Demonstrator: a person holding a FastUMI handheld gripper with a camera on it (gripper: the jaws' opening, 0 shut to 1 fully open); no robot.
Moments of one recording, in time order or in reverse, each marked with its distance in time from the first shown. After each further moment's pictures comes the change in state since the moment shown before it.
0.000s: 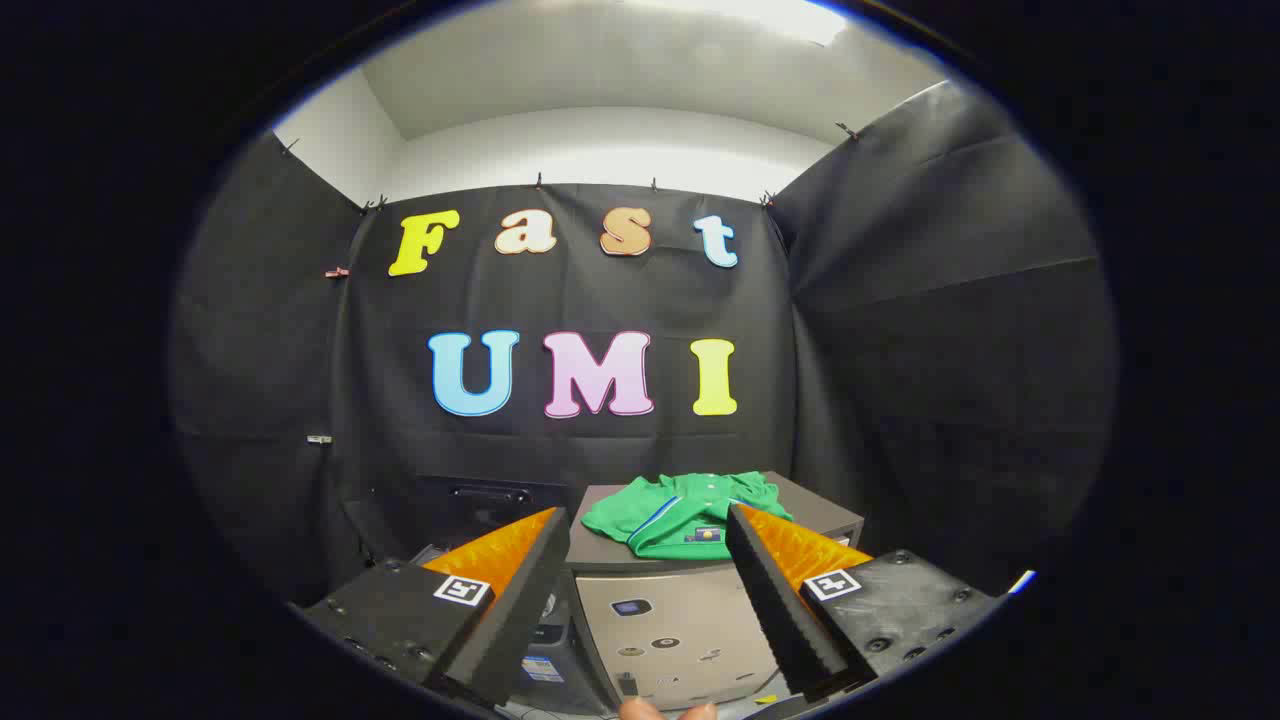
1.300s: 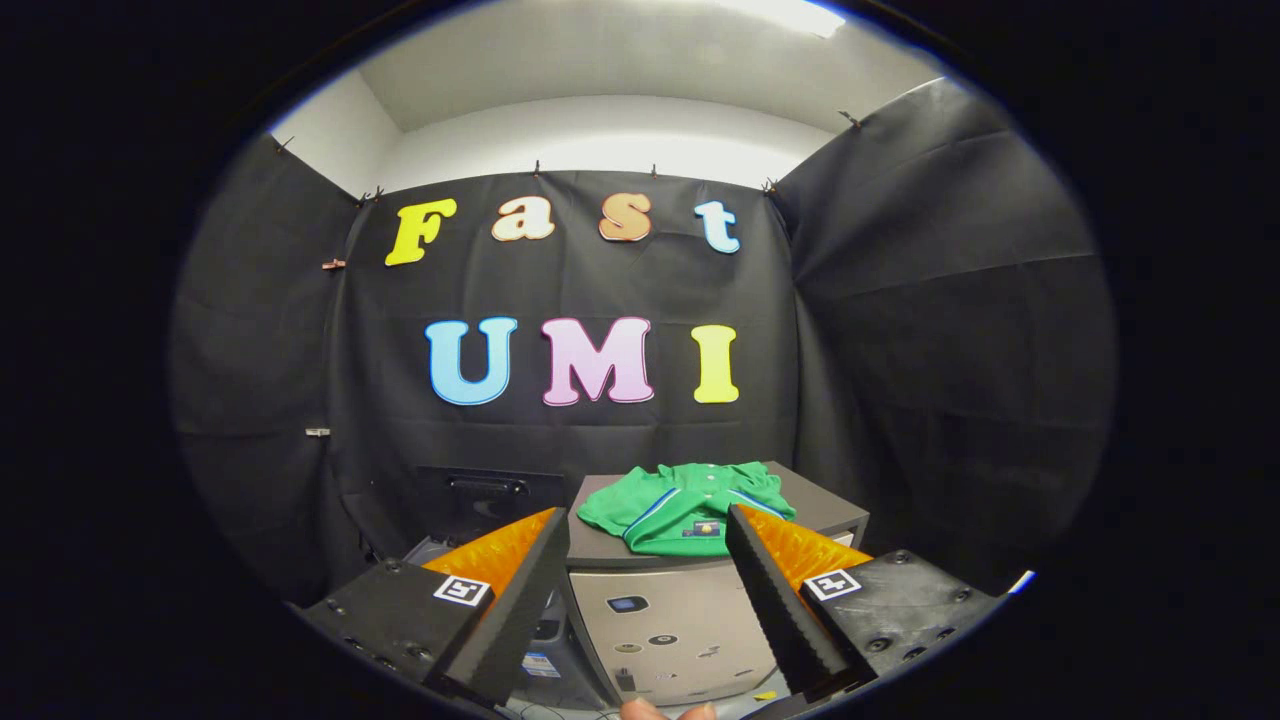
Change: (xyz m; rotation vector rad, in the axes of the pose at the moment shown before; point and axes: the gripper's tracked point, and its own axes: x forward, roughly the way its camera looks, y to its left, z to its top) arm 0.027 -0.006 -0.006 -0.011 0.048 0.010
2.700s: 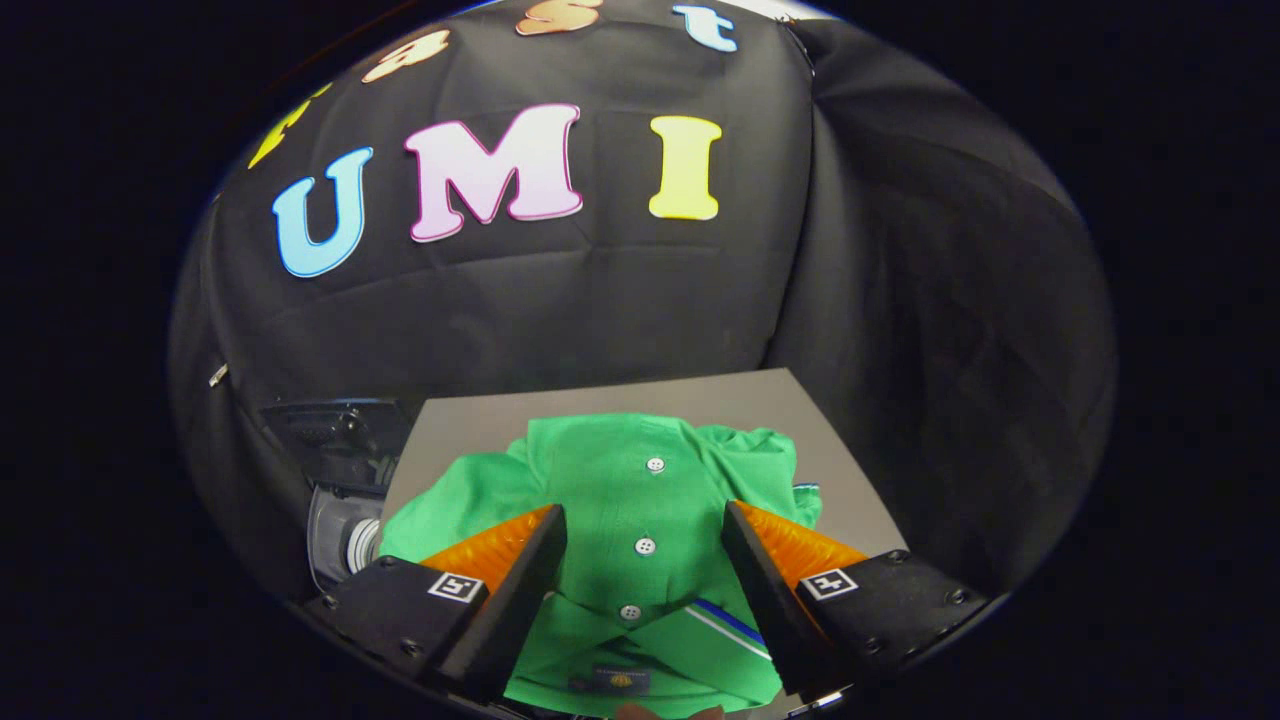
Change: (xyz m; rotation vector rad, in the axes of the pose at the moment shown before) arm 0.292 -0.101 -0.108 0.001 0.713 -0.162
